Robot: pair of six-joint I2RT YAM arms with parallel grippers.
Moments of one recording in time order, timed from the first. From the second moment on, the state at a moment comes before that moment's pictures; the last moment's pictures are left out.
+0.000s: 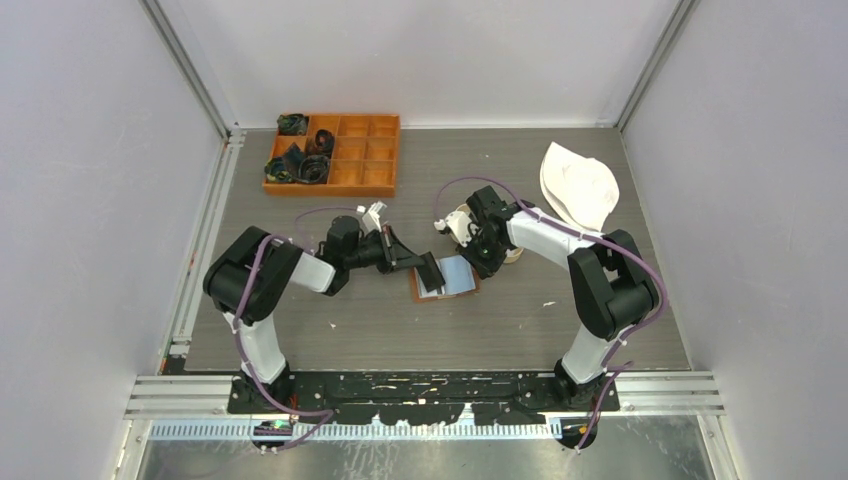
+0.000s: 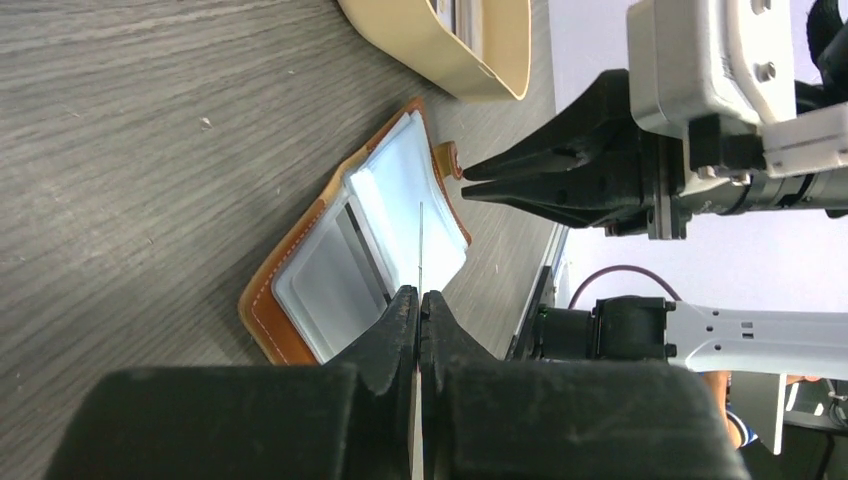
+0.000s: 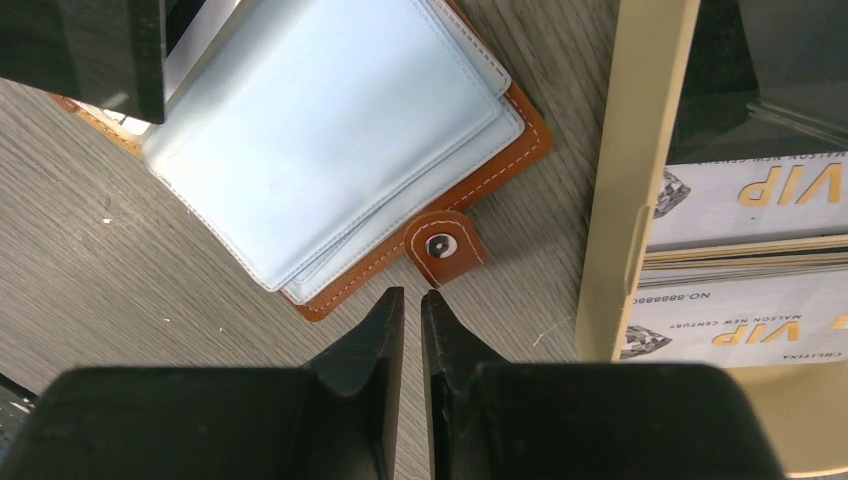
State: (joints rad) left arm -0.48 1.84 0.62 0.85 0.67 -0.95; right arm 0.49 1.71 1.09 -0.68 -0.19 -0.47
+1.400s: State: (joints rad) left arm -0.51 1.96 0.77 0.63 0.68 -0.99; right arm 0.49 1.71 1.09 -0.68 -0.20 -0.47
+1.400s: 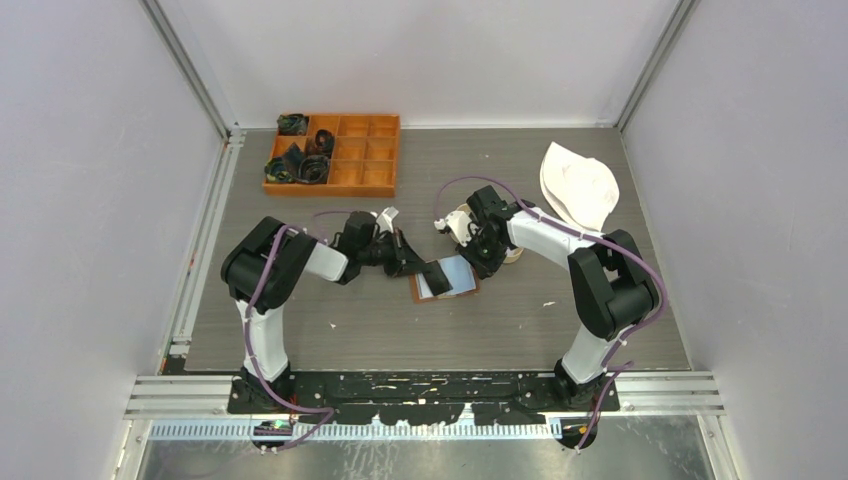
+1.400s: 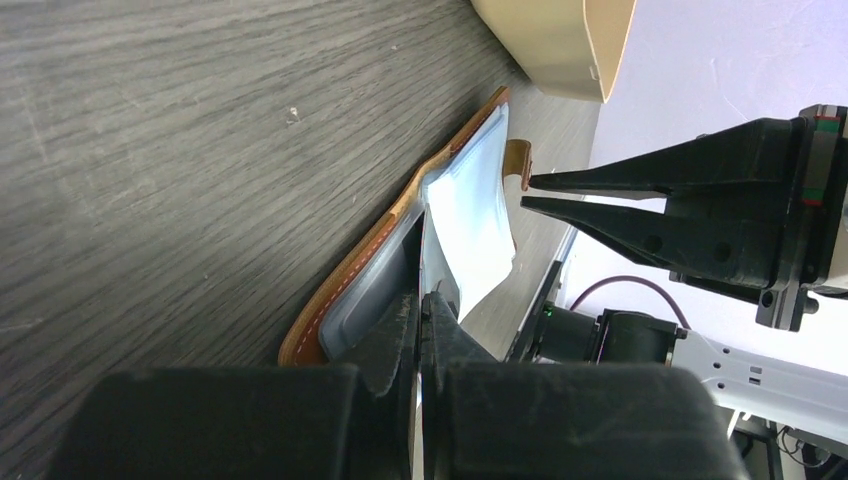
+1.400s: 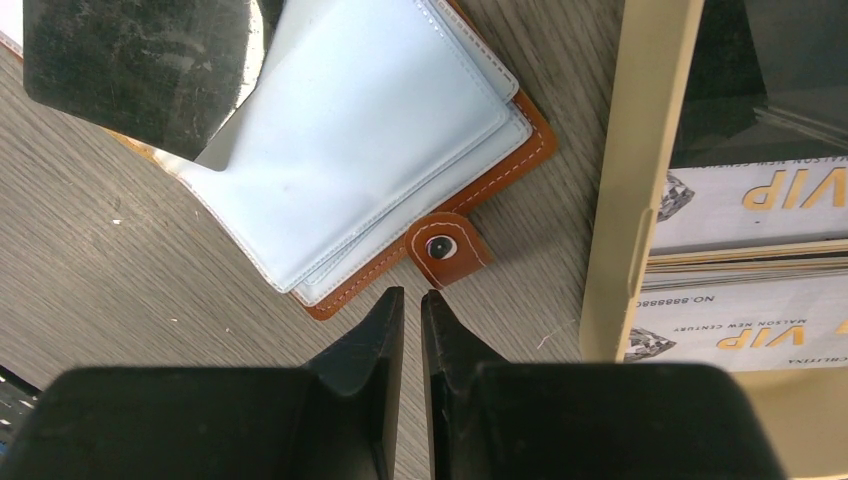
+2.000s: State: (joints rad) left arm -0.51 1.96 0.88 0.41 0.72 -0.93; right arm 0.49 1.71 1.09 -0.68 -0.20 -0.47
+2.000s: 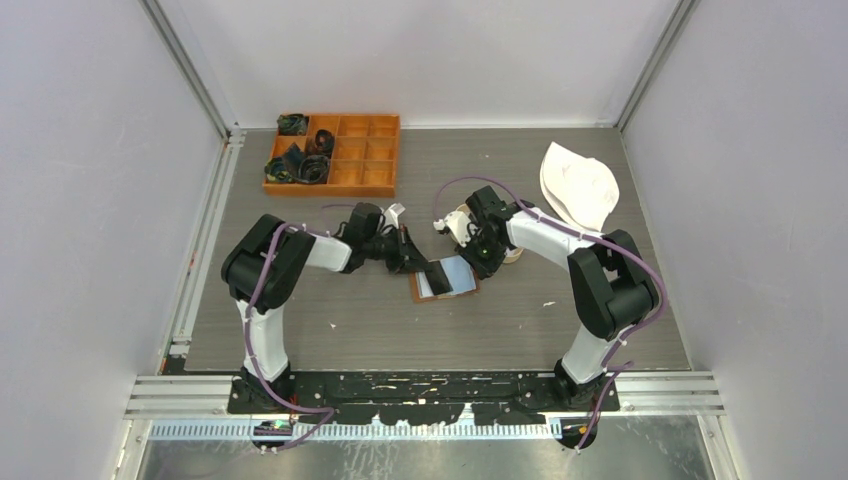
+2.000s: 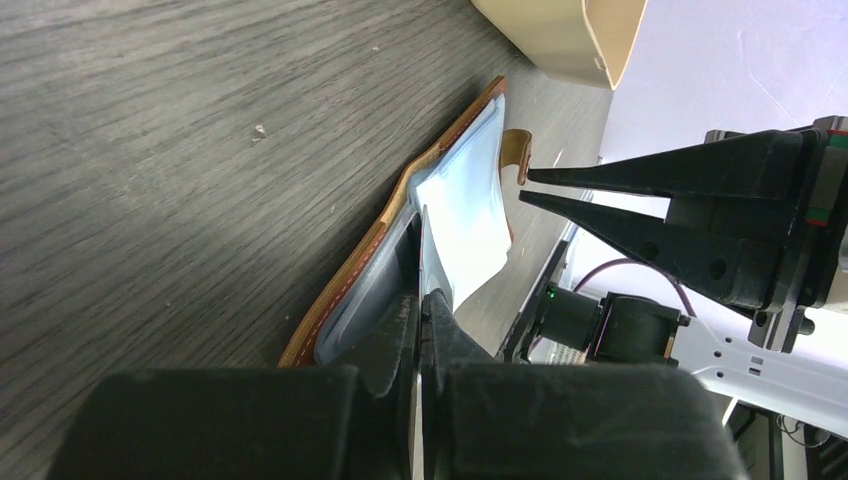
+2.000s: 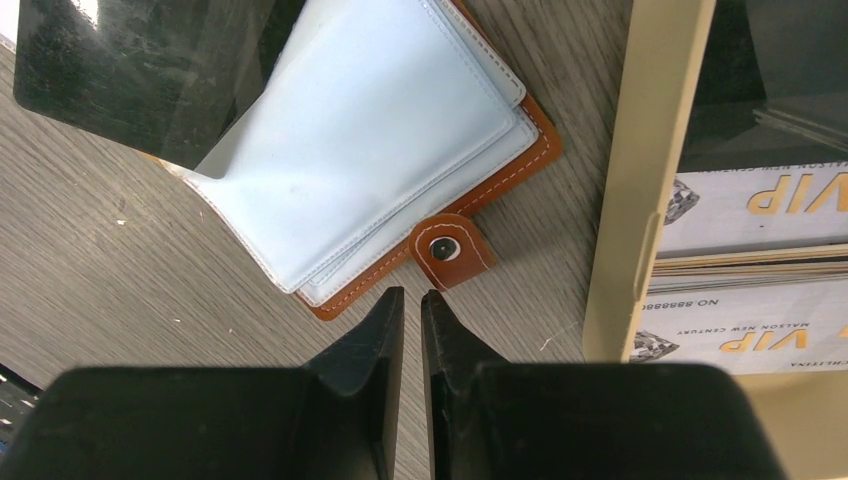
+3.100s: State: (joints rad) left arm -0.53 2.05 1.00 0.33 0.80 -0.92; right arm 0.50 1.71 1.09 -0.68 -0.20 -0.47
